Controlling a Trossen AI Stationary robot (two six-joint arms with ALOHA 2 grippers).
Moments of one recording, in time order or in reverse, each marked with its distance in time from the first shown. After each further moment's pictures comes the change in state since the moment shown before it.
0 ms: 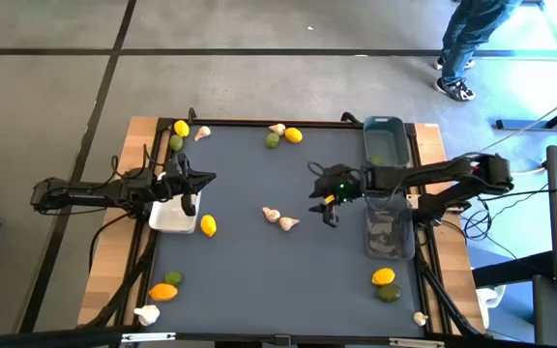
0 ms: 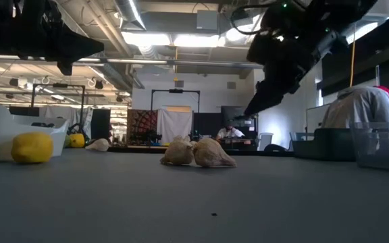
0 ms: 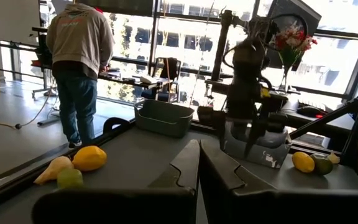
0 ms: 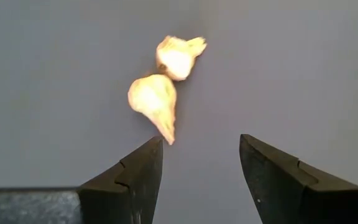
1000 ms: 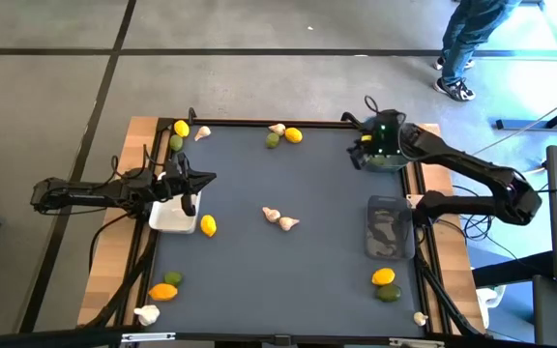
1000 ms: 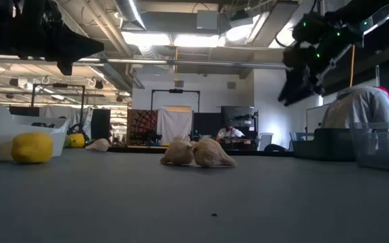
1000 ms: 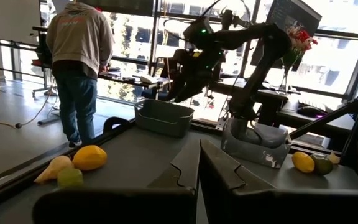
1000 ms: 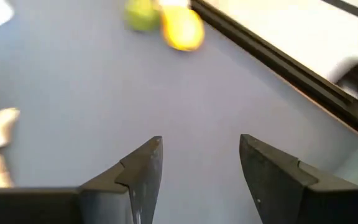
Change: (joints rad) left arm 0.000 0.000 0.000 0.000 0.000 -0.003; right arm -0.616 -0.348 0.000 -0.336 -0.007 0.011
